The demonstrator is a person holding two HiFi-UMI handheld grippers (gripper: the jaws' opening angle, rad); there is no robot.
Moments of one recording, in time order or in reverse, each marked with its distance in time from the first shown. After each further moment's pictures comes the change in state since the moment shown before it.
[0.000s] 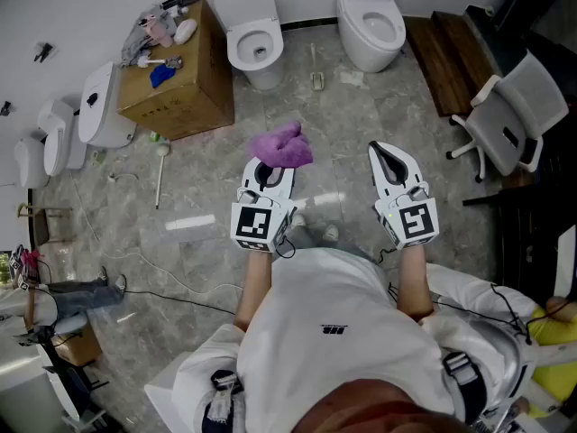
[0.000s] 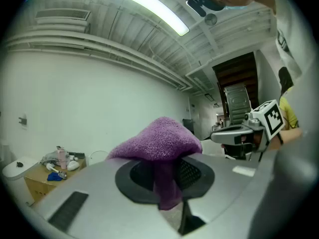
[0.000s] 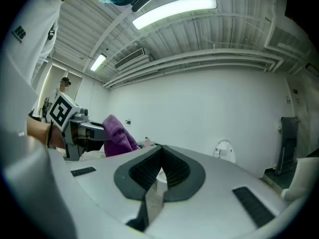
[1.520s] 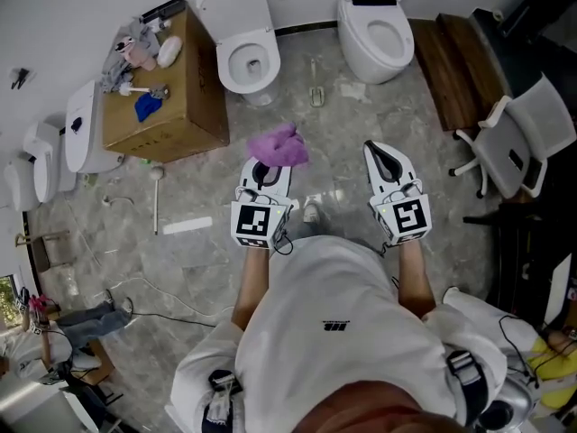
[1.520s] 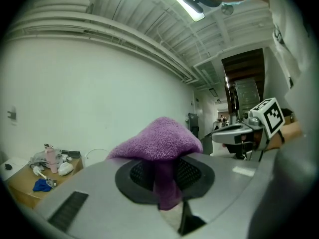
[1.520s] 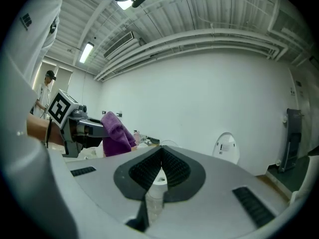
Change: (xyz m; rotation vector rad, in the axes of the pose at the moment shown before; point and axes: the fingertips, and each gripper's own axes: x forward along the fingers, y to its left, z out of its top) left arm 0.202 0.170 -0.033 -0.017 0.059 -0.036; right arm 0.233 -0.108 -0.054 0.031 0.100 -0.042
